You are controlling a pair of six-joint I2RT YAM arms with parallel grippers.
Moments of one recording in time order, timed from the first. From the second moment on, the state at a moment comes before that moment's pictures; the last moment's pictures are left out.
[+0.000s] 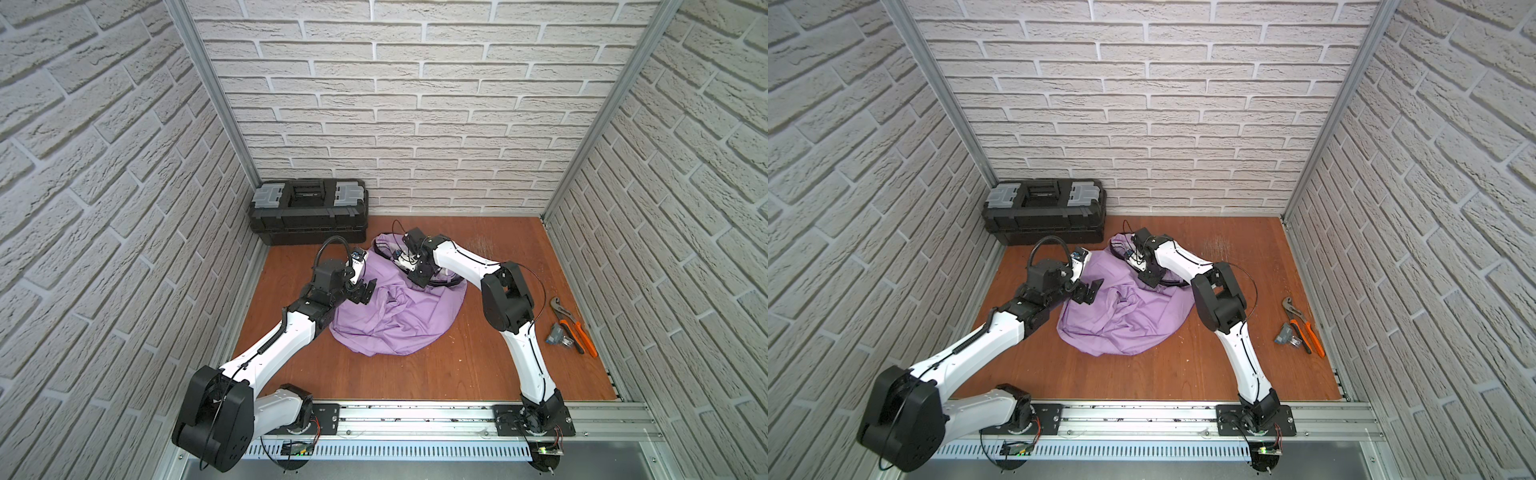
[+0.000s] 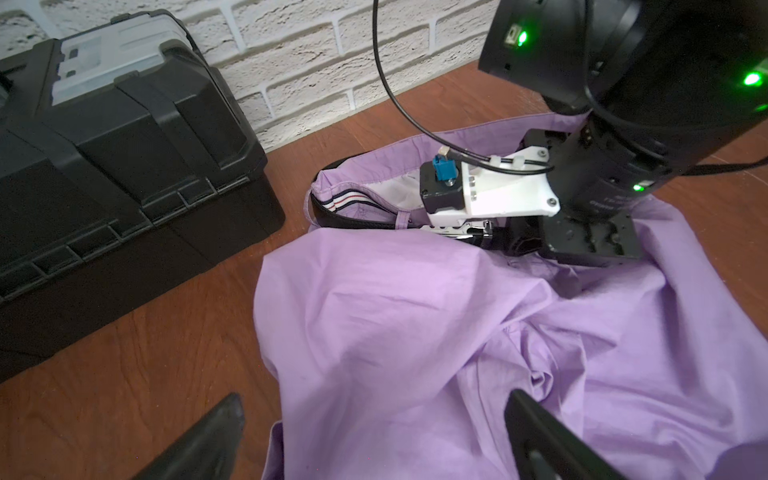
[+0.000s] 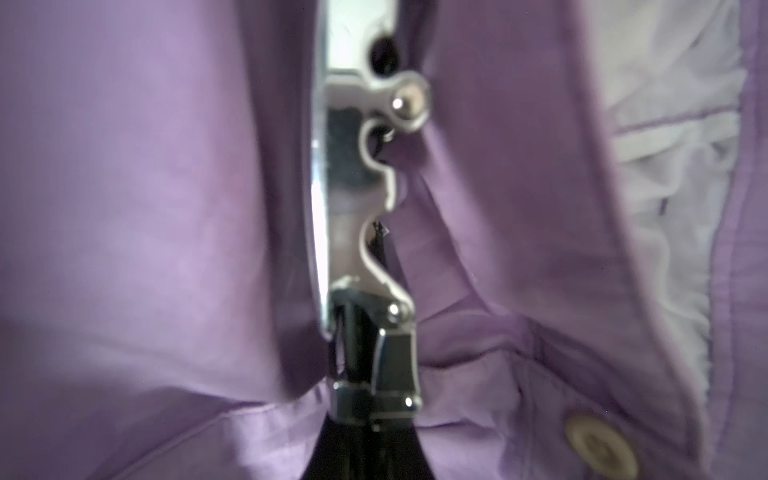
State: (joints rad) left arm -0.41 1.18 0.70 -0.03 0.04 0.19; right arm 0.53 2.32 1.94 -0.97 0.08 -0.40
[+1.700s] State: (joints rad) left arm -0.39 1.48 1.01 0.40 0.66 0.53; right arm 0.35 2.02 2.27 -1.58 -1.04 -0.40
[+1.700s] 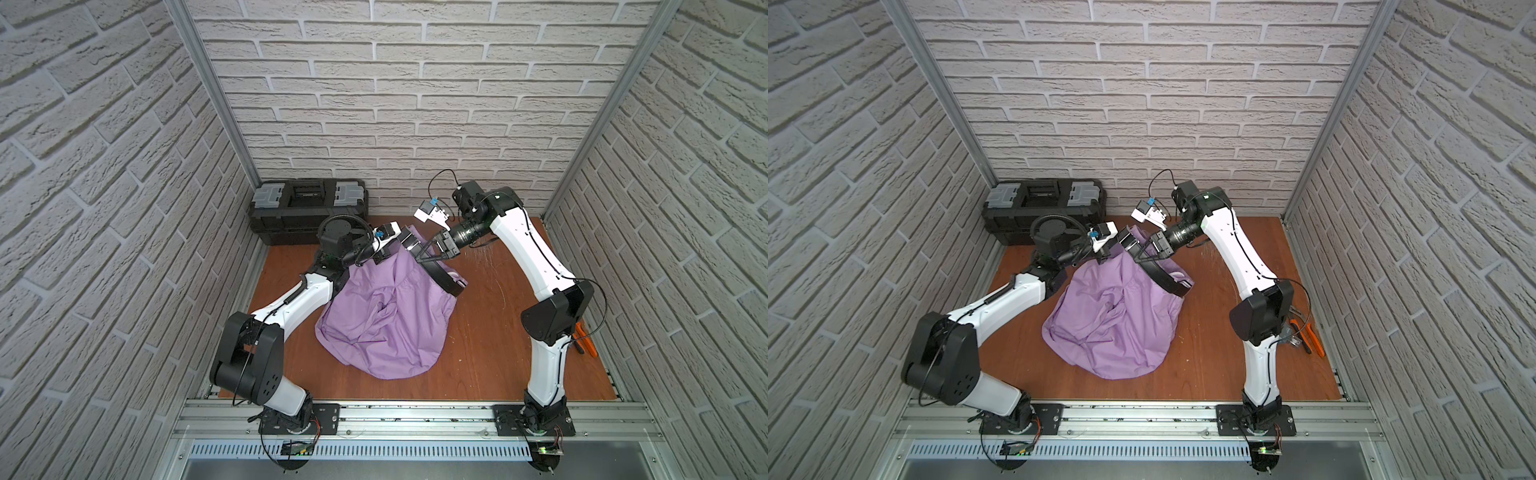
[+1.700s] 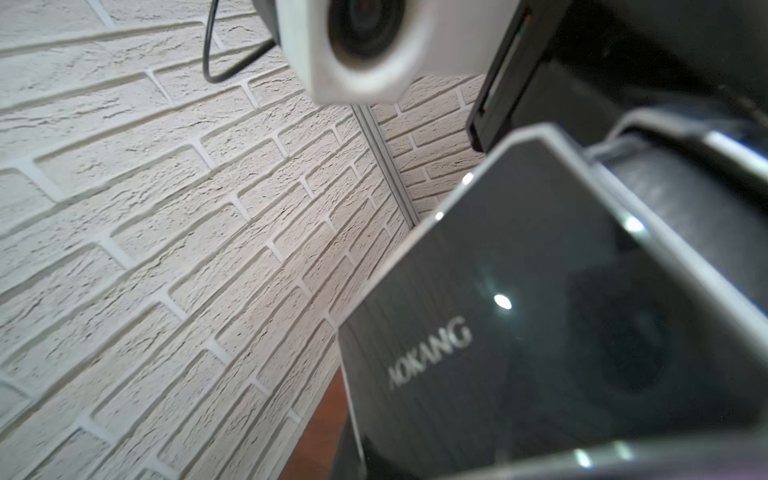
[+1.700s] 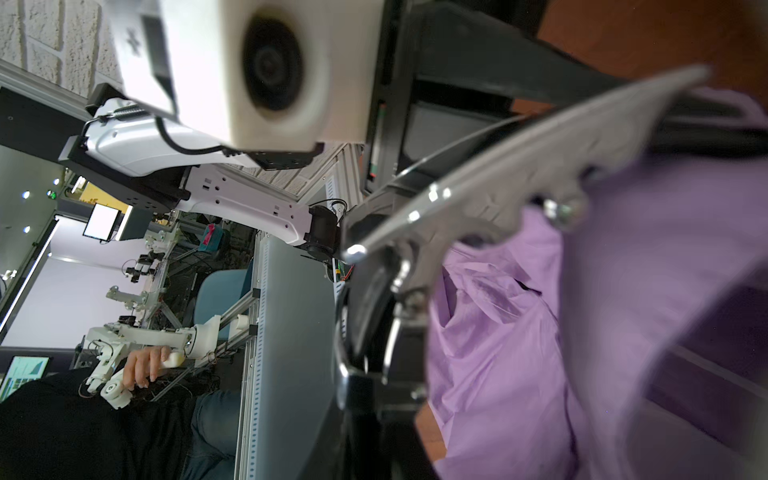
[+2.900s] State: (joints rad) left arm -0.75 1.84 2.16 -1.04 -0.47 0.20; right arm 0.61 1.43 1.29 -0.09 0.23 -0.50
